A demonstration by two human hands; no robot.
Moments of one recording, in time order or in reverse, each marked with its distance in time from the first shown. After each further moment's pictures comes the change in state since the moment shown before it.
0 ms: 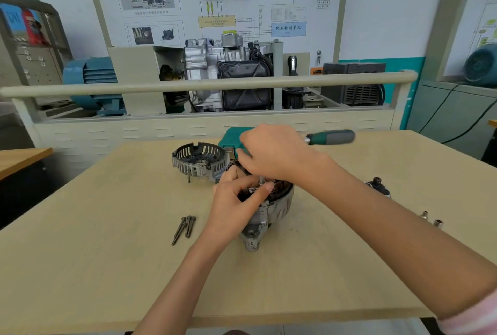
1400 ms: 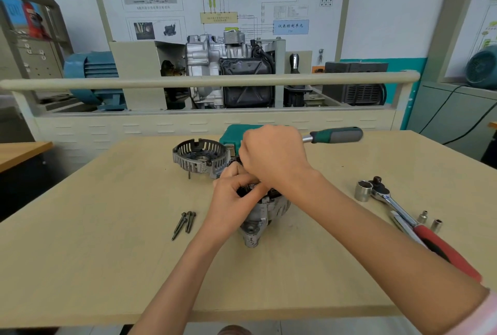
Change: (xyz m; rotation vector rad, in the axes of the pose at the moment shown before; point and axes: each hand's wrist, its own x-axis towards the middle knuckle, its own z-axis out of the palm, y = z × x) left_hand 0.001 -0.003 -0.002 -0.074 -0.003 0.008; right_hand -0.007 -0.018 0.011 -0.138 0.170 0.196
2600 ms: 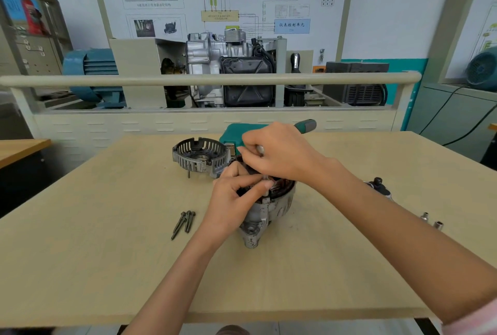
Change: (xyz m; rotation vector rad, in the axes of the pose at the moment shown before) left_hand 0.000 -0.002 -0.002 -0.017 -0.008 0.052; right_hand 0.002 0.027 0.000 0.377 -0.090 -0.246
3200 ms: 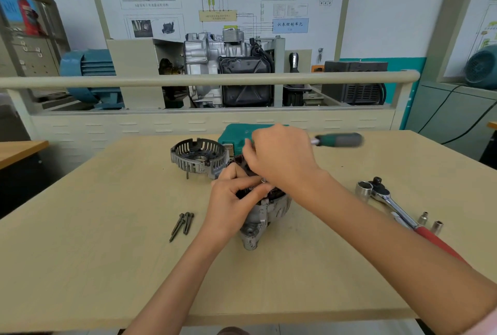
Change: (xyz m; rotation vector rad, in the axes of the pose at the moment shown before) left_hand 0.000 -0.003 0.004 0.017 0.068 0.019; right_hand -0.001 -0.018 0.007 -0.287 0.075 0.296
